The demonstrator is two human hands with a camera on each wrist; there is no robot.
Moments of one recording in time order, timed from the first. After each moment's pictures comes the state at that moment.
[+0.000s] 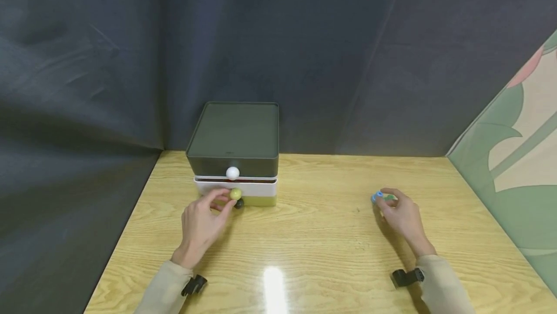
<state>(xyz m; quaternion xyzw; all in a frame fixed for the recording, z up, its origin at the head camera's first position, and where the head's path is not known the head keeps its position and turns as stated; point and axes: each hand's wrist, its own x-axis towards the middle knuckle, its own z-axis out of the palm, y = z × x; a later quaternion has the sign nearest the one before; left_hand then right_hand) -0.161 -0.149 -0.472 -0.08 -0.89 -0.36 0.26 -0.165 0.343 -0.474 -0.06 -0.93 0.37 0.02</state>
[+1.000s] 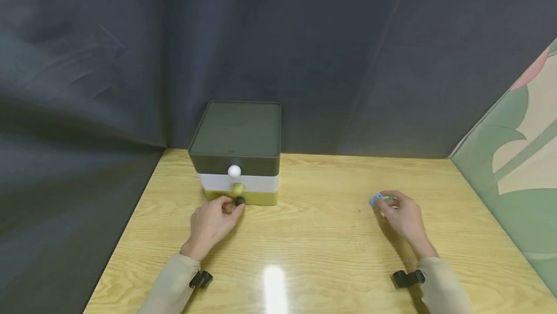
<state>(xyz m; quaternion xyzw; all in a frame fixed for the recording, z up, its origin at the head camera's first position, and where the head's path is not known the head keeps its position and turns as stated) -0.169 -0.144 -0.490 -0.01 -0.95 -0.30 0.07 -0.162 0.343 -0.475 -0.05 -0.93 0.37 0.04</state>
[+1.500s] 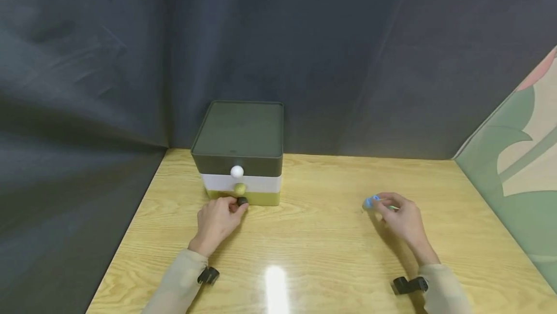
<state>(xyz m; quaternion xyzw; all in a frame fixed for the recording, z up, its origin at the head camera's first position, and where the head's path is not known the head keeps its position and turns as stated) -0.176 -0.136 -0.486 -0.02 -0.96 -0.27 0.09 -0.160 0.328 -0.470 -0.04 -0.91 0.40 0.06</state>
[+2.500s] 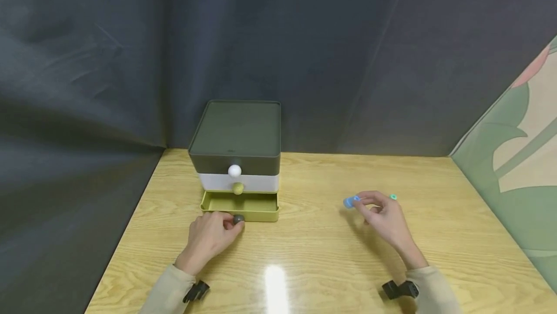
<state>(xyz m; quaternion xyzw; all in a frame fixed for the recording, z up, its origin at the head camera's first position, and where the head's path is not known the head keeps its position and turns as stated) -0.141 -0.143 -0.474 -0.04 -0.96 -0.26 0.02 -0.146 0.283 -0.454 0.02 -0.89 0.45 0.06</state>
